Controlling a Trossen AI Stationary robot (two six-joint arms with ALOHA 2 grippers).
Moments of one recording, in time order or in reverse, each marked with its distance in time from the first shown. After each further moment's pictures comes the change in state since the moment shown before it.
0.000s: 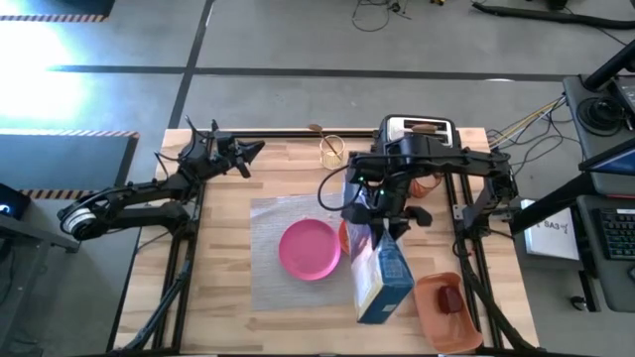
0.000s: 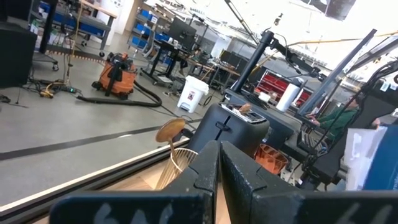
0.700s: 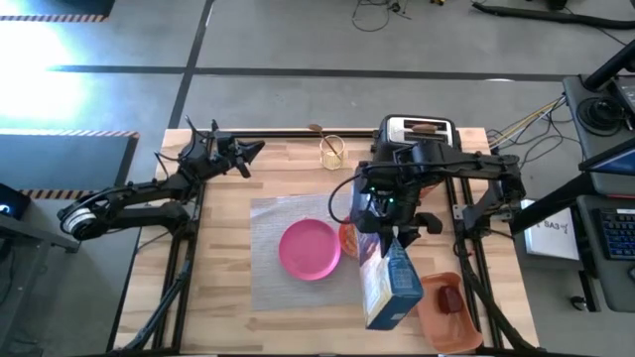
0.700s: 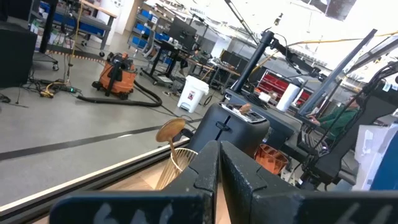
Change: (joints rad) left arm 0.000 0.001 0.000 0.000 -0.001 0.000; right arm 0.068 -0.044 -0.008 -0.001 0.056 0.097
